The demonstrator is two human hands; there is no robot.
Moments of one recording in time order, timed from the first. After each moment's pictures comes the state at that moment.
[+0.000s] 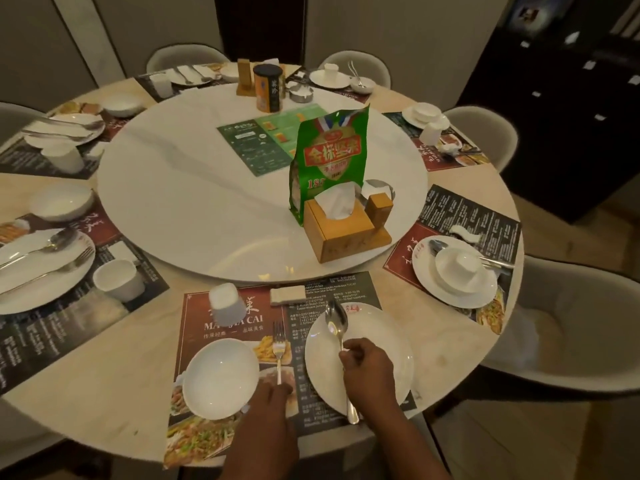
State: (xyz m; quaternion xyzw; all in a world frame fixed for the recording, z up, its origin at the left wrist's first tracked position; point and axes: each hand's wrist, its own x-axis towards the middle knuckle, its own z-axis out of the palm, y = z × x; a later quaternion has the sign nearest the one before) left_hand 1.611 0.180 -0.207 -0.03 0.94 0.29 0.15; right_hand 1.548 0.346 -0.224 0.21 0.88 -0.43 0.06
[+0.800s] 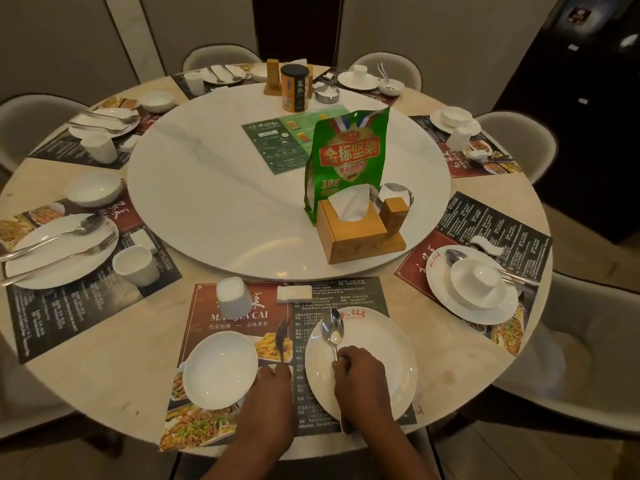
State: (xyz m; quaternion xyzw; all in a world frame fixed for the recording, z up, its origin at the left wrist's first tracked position) left_hand 1.587 0.200 -0.221 -0.08 0.96 0.22 0.16; right_hand 1.544 0.347 -0.232 0.11 0.94 -0.31 0.09
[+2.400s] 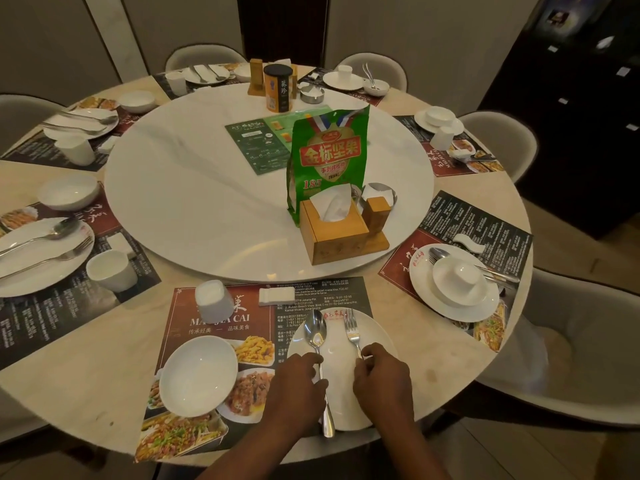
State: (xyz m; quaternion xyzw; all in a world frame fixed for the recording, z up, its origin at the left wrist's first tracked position) left_hand 1.556 0.255 -0.234 -0.06 0.92 0.36 0.11; right_hand 1.542 0.403 -0.227 0.17 0.94 -0.29 0.06
